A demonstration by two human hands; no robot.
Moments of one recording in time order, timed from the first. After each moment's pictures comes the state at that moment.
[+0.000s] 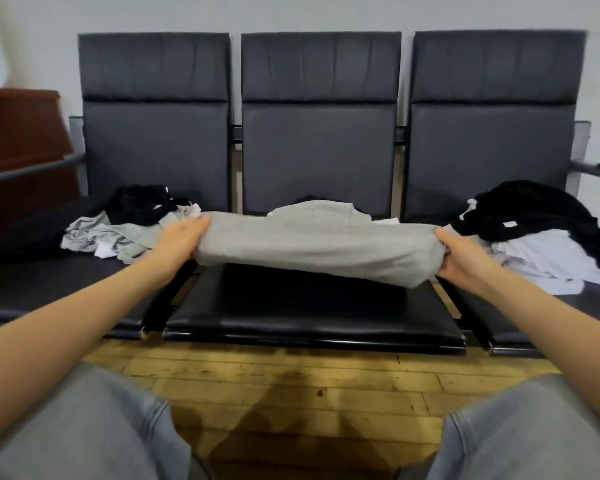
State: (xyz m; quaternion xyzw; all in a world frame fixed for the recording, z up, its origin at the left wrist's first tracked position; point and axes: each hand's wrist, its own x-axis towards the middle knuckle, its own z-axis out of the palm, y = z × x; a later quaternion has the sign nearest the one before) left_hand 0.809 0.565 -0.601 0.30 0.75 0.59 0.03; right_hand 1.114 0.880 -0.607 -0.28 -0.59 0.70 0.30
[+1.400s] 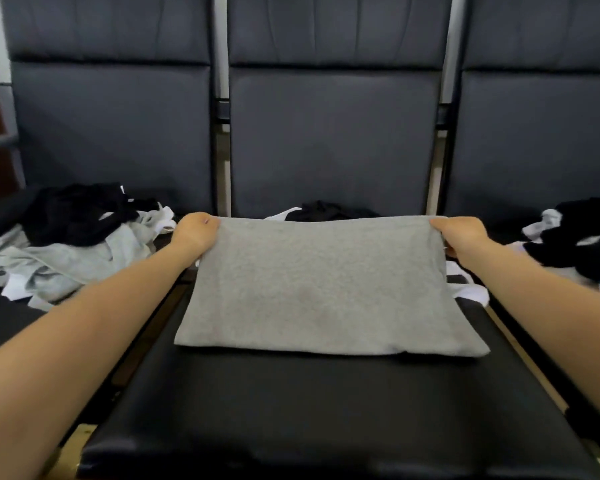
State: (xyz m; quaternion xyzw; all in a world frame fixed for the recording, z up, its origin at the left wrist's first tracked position) left_hand 0.637 0.719 -0.641 0.21 0.88 0.43 0.02; right_hand 0.932 1.014 -0.626 -0.50 -0.62 0.51 0.33
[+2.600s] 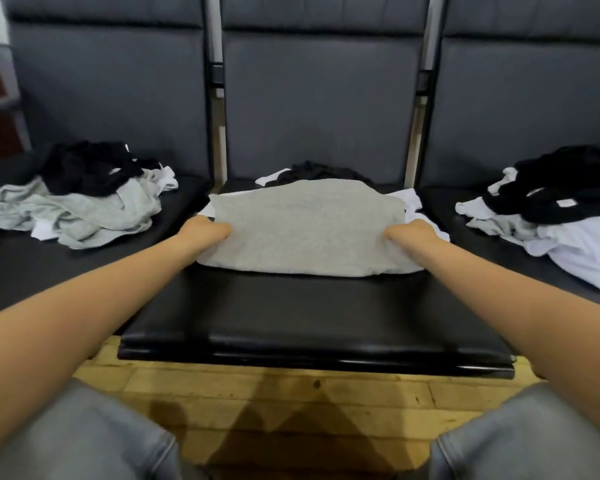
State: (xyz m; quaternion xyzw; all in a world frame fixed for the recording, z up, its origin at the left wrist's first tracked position) left_hand 0.747 0.664 -0.660 0.19 0.89 0.40 0.13; right_hand 0.988 0.897 -0.643 -0.54 -0.74 0.36 0.15
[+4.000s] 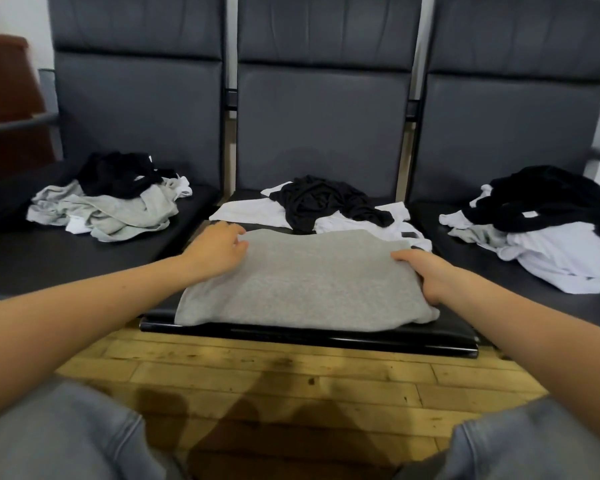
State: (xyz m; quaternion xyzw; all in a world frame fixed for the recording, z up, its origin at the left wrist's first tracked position) left_hand 0.813 0.619 -0.648 0.42 0.89 0.19 -0.04; right_hand 1.061 0.852 -0.640 -0.50 -0.58 0.62 0.15
